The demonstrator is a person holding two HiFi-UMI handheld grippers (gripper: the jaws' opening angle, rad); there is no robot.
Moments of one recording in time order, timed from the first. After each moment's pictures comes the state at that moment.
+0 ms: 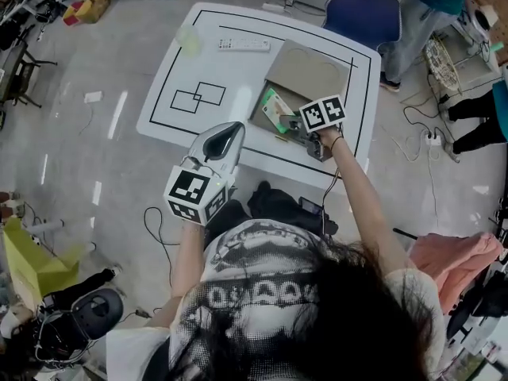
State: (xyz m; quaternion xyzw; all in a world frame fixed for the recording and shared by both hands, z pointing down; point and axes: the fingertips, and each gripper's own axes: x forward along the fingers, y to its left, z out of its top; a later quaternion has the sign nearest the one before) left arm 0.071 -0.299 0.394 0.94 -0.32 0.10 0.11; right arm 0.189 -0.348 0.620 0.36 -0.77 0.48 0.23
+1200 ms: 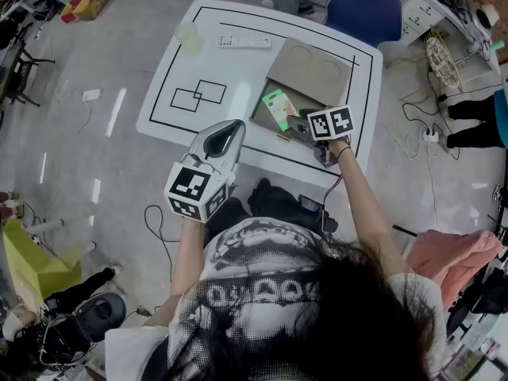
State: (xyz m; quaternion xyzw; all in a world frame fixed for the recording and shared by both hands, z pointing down) left arm 0.064 -0.308 0.402 0.94 -0.32 0.11 0.12; right arm 0.213 -0.343 0.609 0.43 -0.76 0.41 0.25
